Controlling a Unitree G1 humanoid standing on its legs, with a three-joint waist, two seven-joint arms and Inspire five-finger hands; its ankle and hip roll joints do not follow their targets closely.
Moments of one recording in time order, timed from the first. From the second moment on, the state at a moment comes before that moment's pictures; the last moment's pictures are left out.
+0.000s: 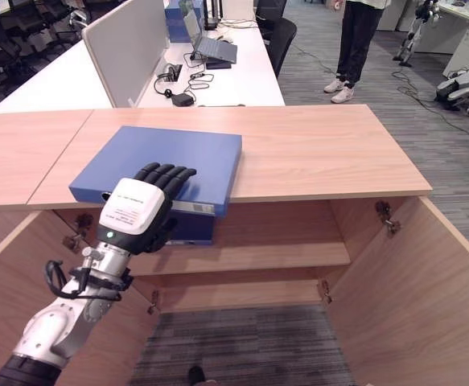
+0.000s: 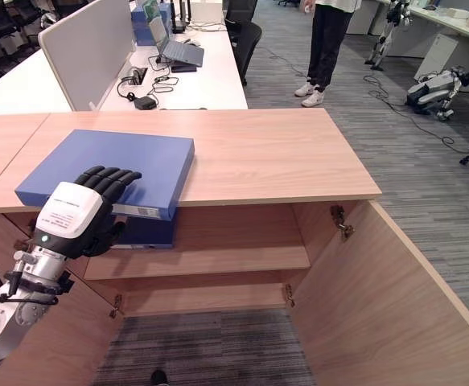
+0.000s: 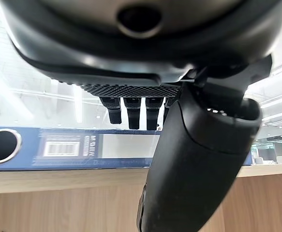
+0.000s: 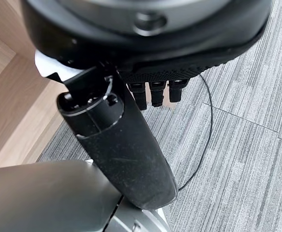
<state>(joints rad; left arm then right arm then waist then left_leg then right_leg) 0.02 0.88 -0.09 -0.09 0.76 -0.20 0.40 0.04 -0.28 0.37 1.25 -0.12 -0.02 -0.11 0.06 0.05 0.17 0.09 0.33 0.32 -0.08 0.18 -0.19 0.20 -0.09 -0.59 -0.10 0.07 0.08</state>
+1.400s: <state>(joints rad) -0.01 0.88 -0.06 -0.19 0.78 -0.19 0.42 0.05 -0.29 0.35 1.25 -0.12 -0.01 -0.11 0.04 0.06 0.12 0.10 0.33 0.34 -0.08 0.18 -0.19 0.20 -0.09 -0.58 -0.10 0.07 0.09</state>
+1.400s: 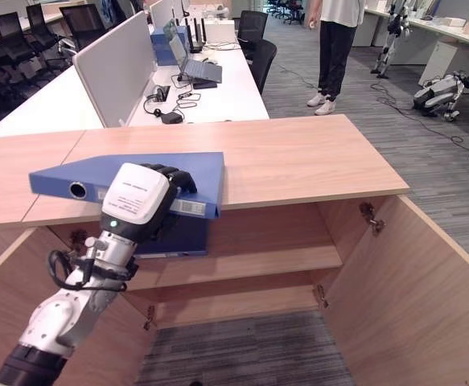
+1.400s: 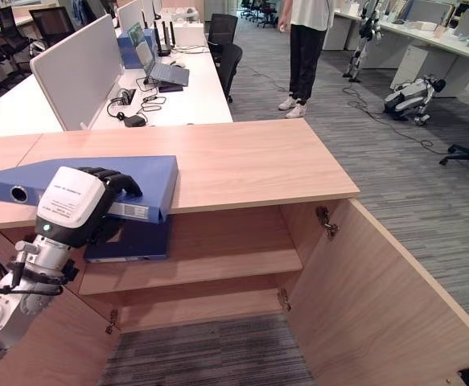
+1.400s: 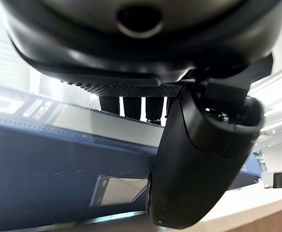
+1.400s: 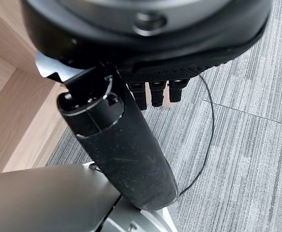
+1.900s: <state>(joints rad) 0.06 0.60 0.15 -0.43 0.24 -0.24 0.40 0.08 -0.29 0.35 1.26 -0.12 0.01 -0.09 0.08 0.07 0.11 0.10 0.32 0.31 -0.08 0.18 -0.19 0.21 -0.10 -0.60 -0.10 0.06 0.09</state>
